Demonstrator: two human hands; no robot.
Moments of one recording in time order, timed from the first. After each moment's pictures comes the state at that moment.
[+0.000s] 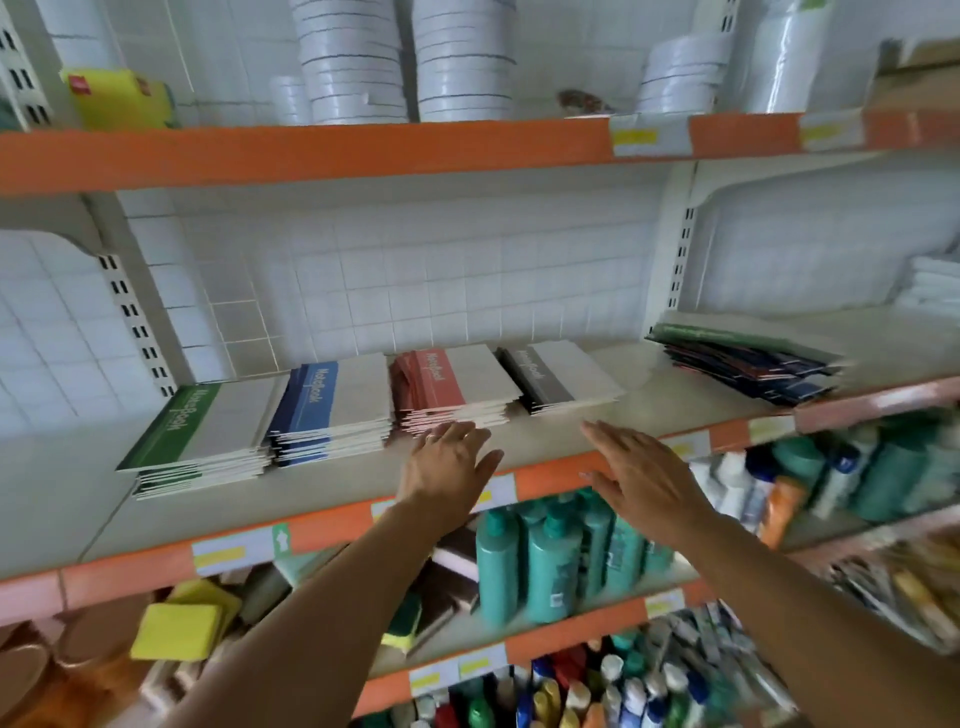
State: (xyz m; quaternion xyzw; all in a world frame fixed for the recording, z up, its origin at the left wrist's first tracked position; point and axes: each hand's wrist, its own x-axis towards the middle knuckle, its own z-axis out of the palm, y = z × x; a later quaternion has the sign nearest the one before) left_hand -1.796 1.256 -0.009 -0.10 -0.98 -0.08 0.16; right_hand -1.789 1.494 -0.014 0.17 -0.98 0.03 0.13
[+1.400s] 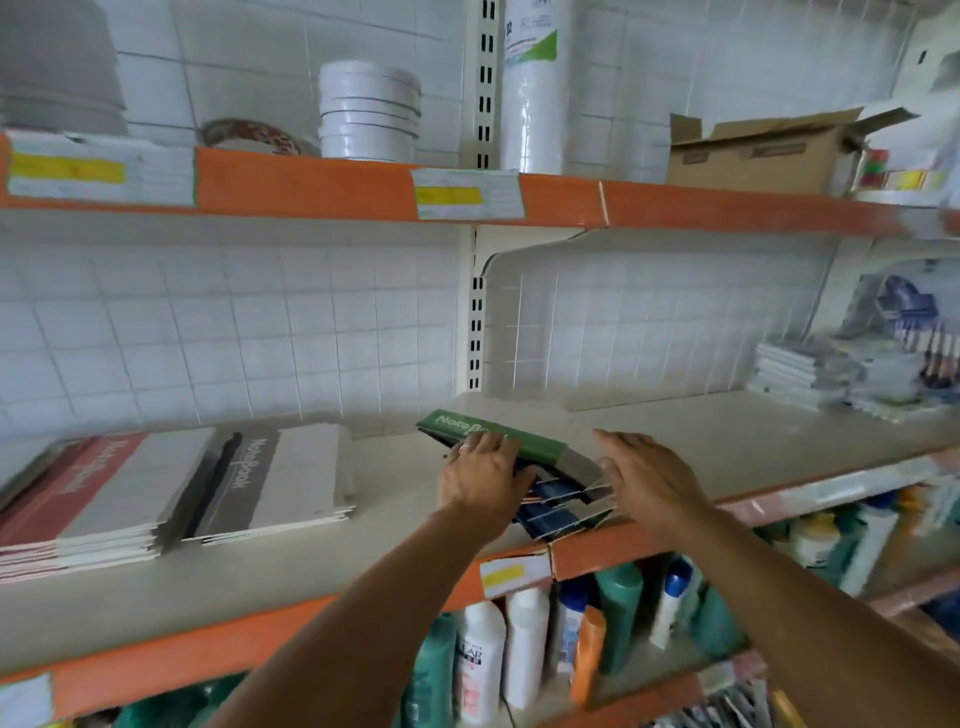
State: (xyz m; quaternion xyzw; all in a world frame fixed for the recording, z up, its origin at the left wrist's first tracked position) left_hand -1.983 1.659 0.016 -0.15 -0.97 -0.13 0.17; right_hand -1.970 1.856 0.031 0.07 -0.98 0.02 0.16
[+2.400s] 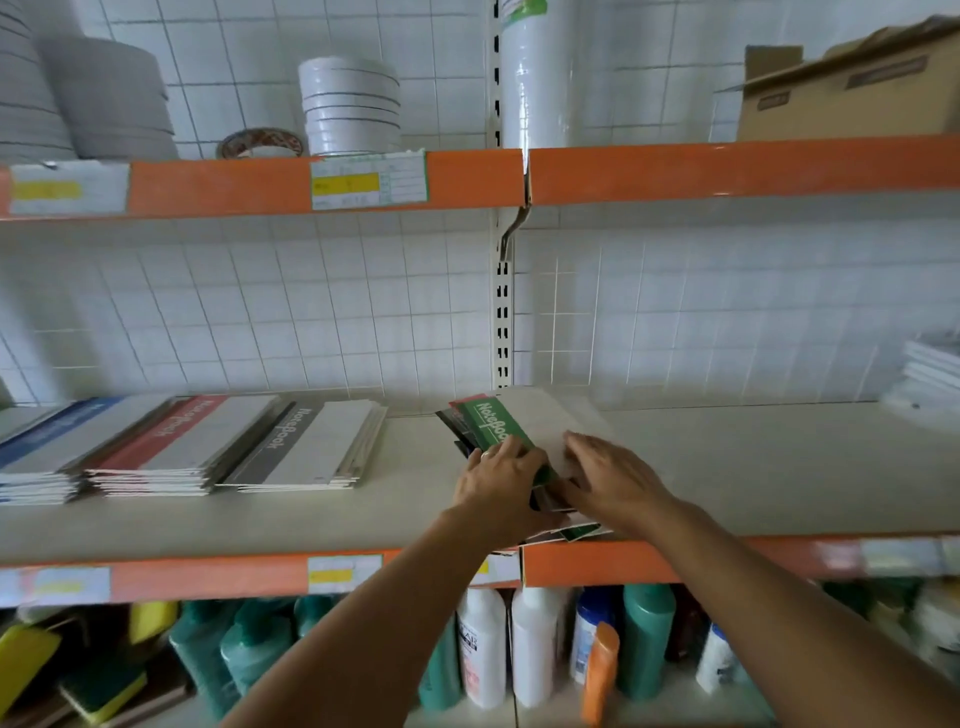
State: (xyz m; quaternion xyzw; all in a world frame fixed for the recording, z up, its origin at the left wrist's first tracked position) left_hand -1.991 1.722 0.004 -0.08 -0.99 -0.08 0.13; right_hand -2.030 1.880 0.017 0.27 -0.95 0.14 0.05
